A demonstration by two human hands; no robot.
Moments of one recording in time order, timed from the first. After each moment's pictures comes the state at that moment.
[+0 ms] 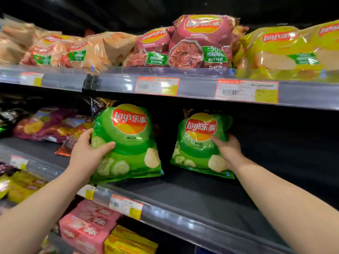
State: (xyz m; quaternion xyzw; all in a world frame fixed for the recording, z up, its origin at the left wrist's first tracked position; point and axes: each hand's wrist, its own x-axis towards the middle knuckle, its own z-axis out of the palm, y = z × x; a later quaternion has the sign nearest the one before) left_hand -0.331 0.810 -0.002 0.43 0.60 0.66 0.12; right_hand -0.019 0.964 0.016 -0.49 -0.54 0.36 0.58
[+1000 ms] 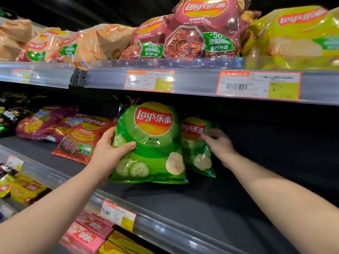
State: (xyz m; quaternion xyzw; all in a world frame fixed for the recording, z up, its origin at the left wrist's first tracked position) left_hand -0.298 0.858 -0.006 0.48 0.51 0.68 0.20; right_hand -0.040 1.013 0.013 -0.49 -0.65 0.32 0.48
